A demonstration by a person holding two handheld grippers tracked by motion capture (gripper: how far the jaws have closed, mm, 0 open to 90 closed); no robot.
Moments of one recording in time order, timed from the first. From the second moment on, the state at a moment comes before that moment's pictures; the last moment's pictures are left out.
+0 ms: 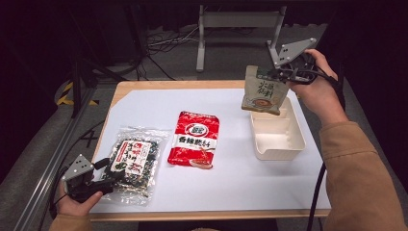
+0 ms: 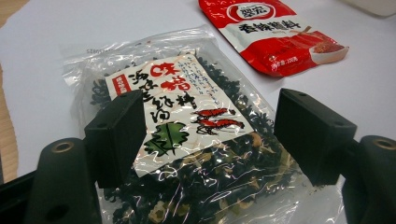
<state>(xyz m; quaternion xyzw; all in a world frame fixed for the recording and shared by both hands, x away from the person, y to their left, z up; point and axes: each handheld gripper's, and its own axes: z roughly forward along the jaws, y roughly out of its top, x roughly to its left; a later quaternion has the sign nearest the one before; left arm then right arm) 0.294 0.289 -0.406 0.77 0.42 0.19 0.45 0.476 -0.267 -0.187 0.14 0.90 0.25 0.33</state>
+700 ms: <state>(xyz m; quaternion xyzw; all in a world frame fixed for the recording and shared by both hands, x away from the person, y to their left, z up) 0.295 0.289 -0.406 0.77 0.42 0.19 0.45 0.510 -0.285 -0.200 0.14 0.89 0.24 0.36</state>
